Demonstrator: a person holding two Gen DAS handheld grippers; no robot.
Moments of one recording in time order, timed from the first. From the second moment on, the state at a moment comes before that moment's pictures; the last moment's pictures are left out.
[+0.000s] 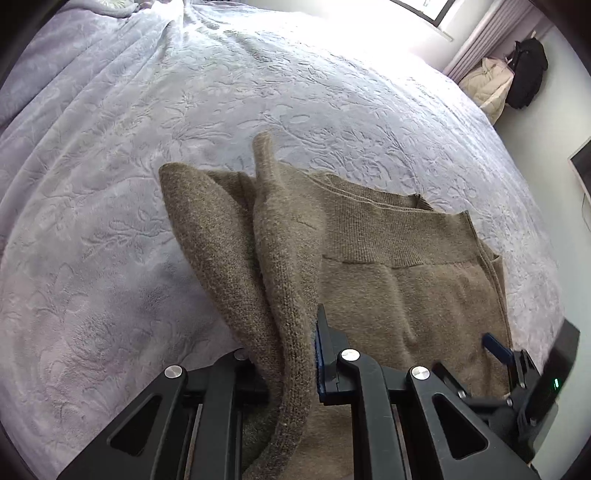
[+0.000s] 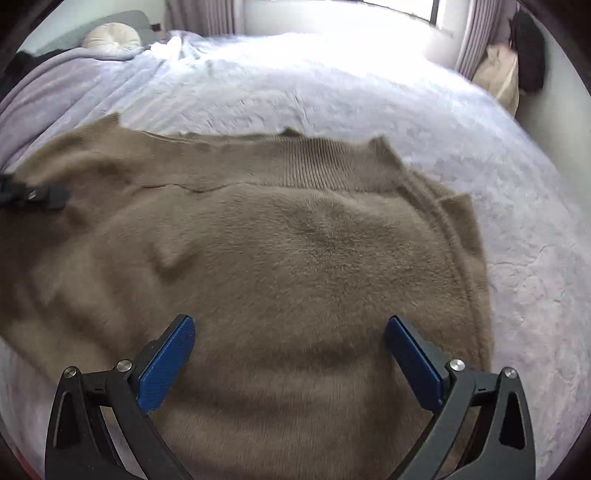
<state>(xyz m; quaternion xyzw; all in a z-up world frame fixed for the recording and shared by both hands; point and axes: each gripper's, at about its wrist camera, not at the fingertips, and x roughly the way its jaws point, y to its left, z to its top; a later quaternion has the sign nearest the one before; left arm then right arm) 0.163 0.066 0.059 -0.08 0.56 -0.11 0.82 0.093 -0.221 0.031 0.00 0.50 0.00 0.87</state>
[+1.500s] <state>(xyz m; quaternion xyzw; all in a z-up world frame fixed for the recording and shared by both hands) 0.120 -0.248 0.098 -0.02 0.62 -0.20 0.76 0.020 -0.414 0.035 0.06 0.47 0.07 0.88</state>
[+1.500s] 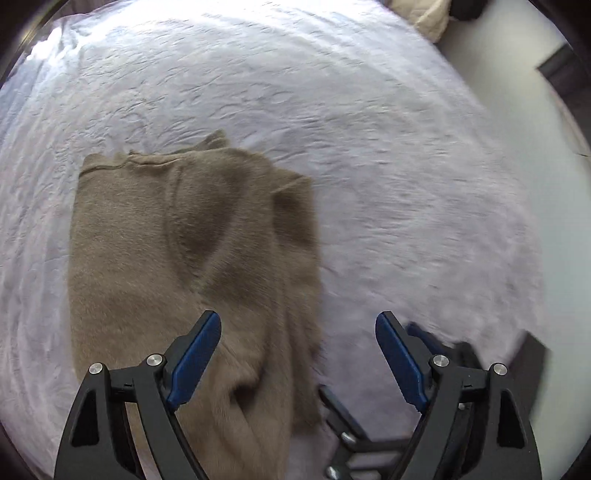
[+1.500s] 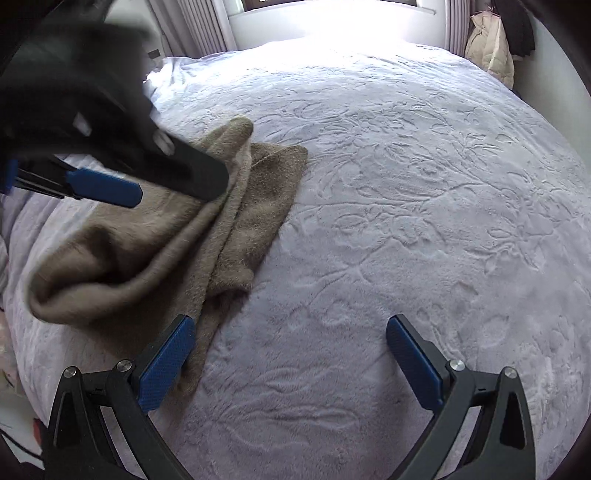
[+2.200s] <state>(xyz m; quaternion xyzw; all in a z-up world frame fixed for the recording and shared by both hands) 0.080 -0.058 0.058 -0.04 0.55 -0.08 0.83 0.012 -0.372 0.065 0.25 0.47 0.27 0.80</state>
